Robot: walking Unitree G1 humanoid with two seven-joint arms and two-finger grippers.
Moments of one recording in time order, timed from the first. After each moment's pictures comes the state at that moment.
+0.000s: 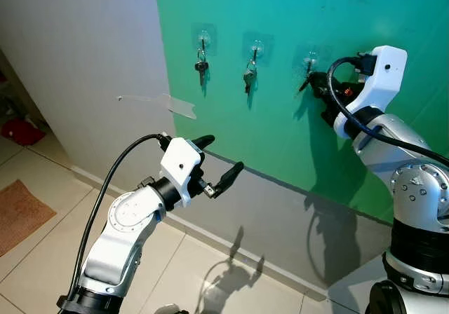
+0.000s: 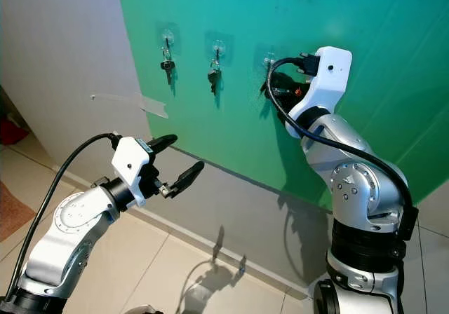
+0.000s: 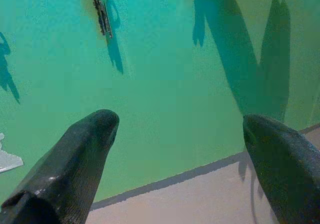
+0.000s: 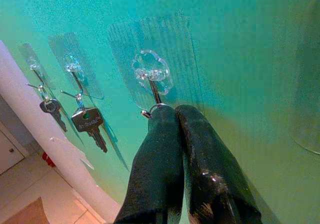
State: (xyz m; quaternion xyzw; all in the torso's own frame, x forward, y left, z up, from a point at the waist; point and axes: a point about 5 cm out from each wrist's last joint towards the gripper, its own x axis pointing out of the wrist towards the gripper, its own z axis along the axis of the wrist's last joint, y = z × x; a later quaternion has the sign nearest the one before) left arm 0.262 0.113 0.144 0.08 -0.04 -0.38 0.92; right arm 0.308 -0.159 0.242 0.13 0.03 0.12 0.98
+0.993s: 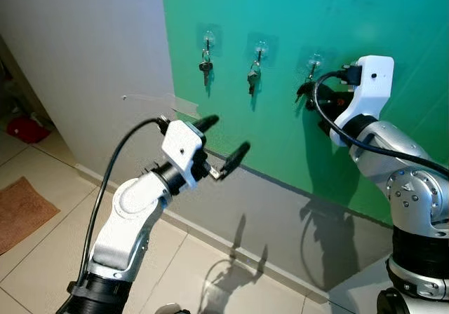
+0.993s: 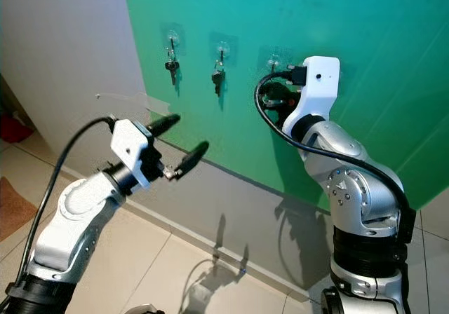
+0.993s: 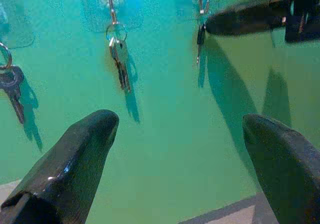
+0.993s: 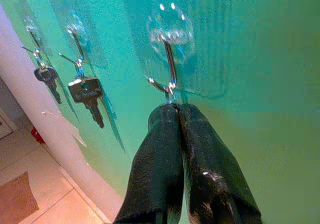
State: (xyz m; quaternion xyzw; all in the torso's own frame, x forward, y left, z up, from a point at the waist) left arm 0.273 0.106 0.167 0.05 -0.10 -0.38 0.92; right arm 0.305 -0.156 0.230 0.08 0.05 0.13 0.99
